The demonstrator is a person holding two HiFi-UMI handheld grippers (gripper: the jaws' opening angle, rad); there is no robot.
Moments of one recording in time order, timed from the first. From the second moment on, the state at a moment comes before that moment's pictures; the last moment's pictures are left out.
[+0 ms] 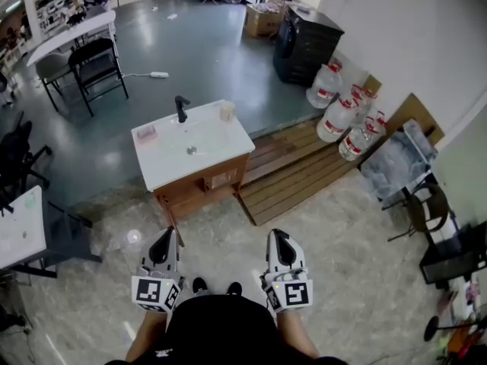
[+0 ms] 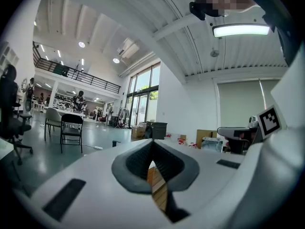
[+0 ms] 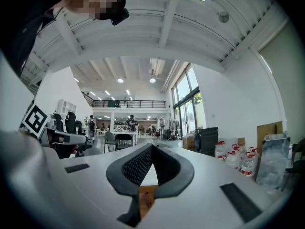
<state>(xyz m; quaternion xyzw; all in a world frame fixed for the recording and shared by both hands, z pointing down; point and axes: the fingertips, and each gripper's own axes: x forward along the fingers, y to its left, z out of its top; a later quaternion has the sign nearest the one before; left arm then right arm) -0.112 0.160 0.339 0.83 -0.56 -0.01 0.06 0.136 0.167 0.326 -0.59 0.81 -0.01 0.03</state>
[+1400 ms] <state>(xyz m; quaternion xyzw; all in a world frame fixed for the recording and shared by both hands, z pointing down) -0.106 0.169 0.340 0.83 -0.55 0.00 0.07 0.153 0.170 0.320 -0.59 0.81 -0.01 0.03</state>
